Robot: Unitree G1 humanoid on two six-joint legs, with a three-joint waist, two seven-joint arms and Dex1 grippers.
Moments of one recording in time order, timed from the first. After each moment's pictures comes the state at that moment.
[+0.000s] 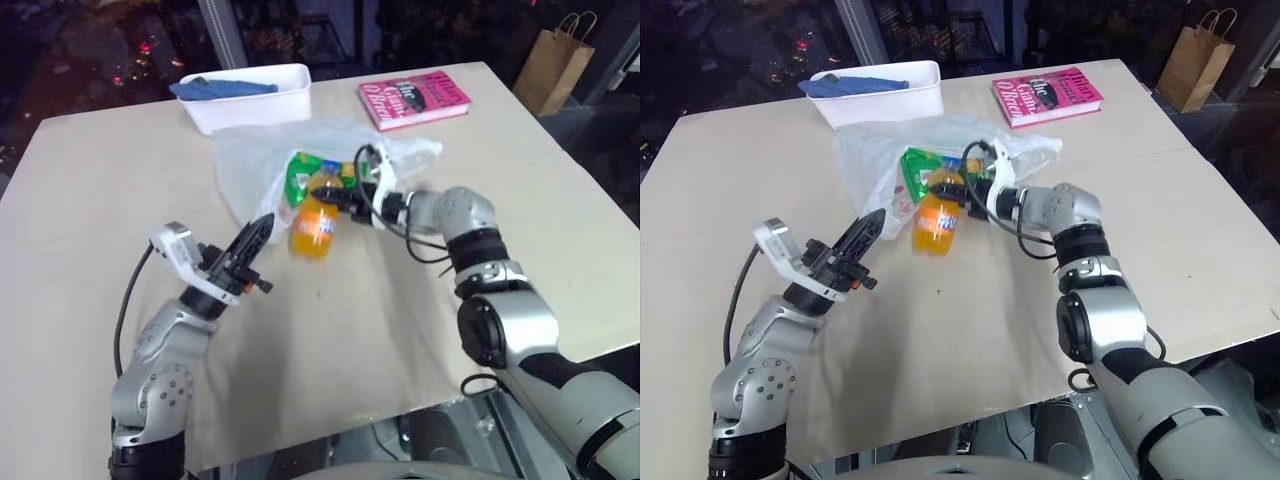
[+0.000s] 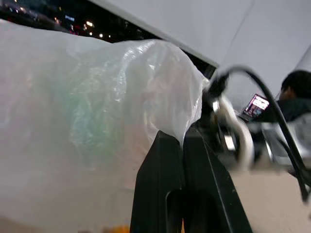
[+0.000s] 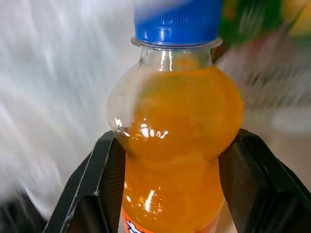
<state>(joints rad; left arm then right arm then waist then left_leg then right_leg) 0.03 0.34 0.27 -0.42 -0.83 0.35 -0.55 -1.17 -0.01 -0.28 0.84 0.60 0.94 0.53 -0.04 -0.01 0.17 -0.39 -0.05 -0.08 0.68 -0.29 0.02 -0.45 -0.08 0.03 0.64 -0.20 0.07</state>
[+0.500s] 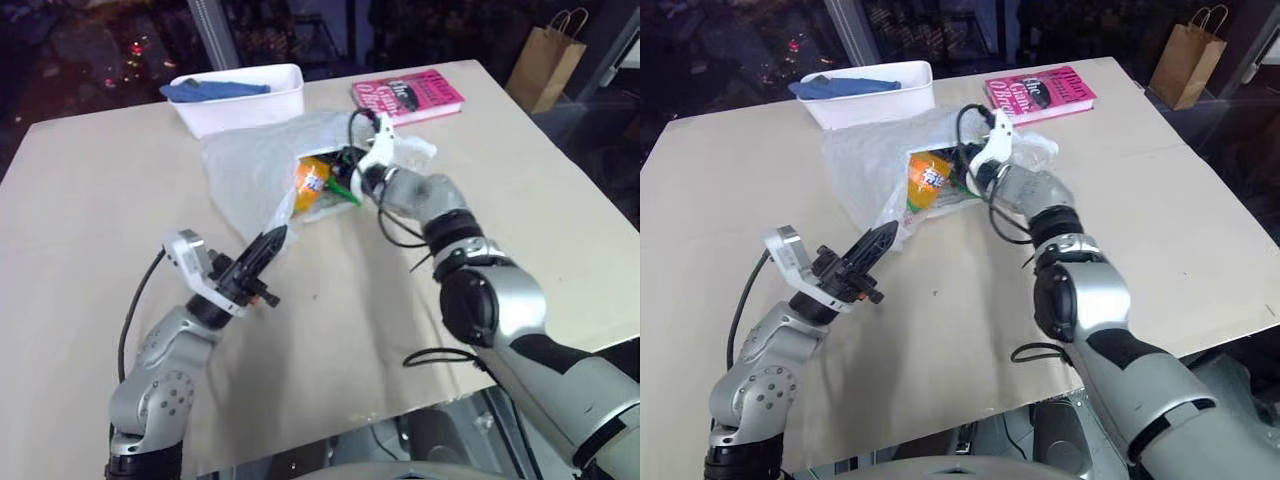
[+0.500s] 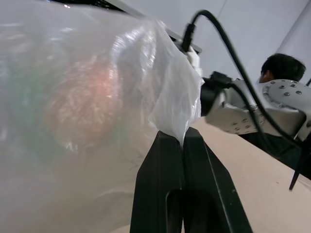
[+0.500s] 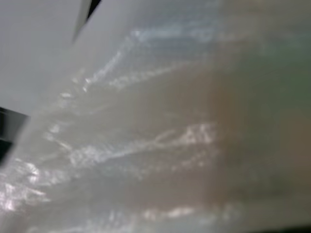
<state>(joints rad) 0.04 0.35 0.23 -0.45 -0.83 0.36 -0.57 -1.31 0.12 -0.39 1.09 0.53 0.52 0.36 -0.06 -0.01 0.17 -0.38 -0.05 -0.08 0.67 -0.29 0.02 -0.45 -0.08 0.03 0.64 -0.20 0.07</state>
